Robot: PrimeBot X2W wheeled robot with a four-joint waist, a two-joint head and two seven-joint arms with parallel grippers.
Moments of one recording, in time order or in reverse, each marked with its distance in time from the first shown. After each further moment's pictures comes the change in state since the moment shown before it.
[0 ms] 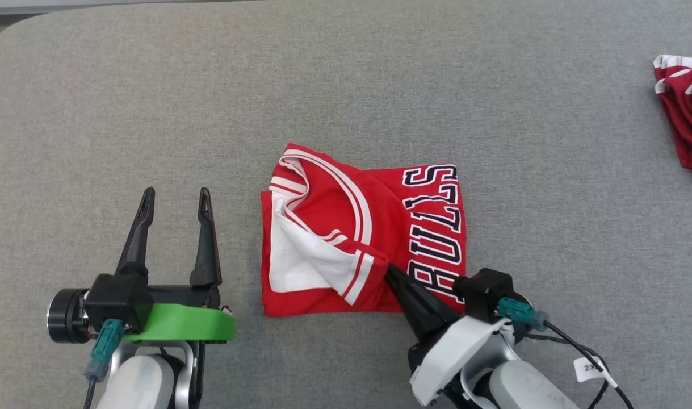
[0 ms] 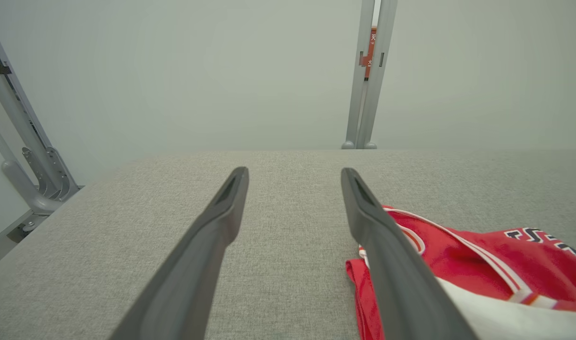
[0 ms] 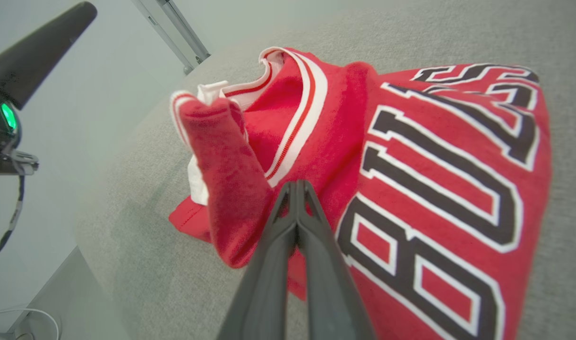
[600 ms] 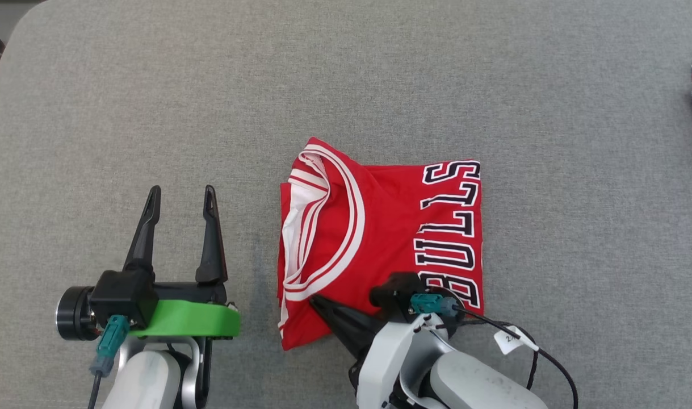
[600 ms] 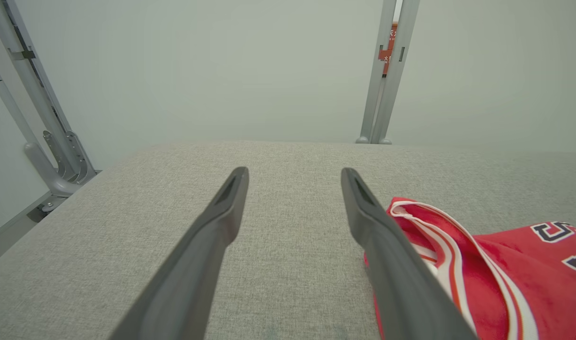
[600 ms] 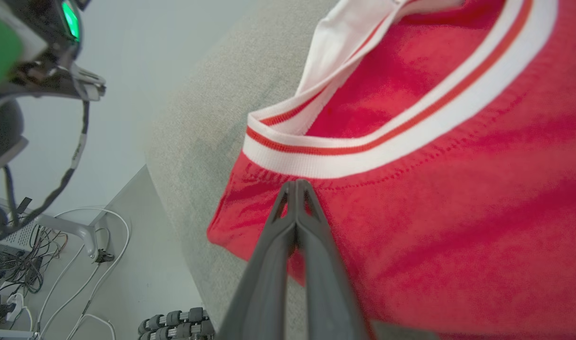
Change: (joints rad) left arm -0.015 -0.028 0.001 0.029 -0.010 -0.009 -0.014; right arm -0.206 0.017 0.311 0.198 0.134 0.000 0.061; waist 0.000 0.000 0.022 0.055
